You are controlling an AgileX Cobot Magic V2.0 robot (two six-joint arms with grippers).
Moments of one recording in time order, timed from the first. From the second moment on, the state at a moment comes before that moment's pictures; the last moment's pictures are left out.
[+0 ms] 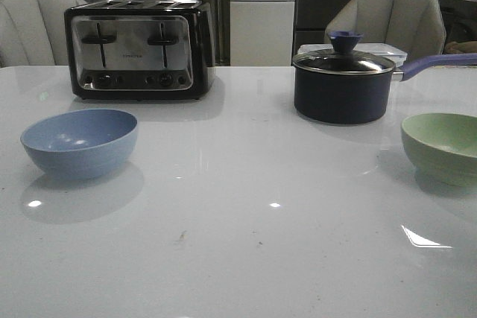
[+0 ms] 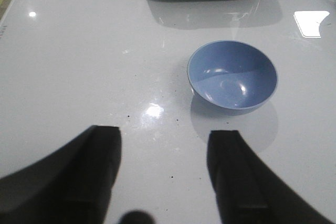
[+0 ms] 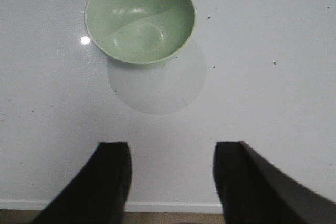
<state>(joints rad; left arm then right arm) -0.08 0.65 -0.69 0.03 0.69 -0.01 -0.02 0.75 -0.69 -0.05 0.80 0.05</state>
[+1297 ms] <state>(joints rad) -0.08 0.65 -0.69 0.03 0.69 -0.01 -0.21 1.77 -1.20 0.18 0.73 -0.09</state>
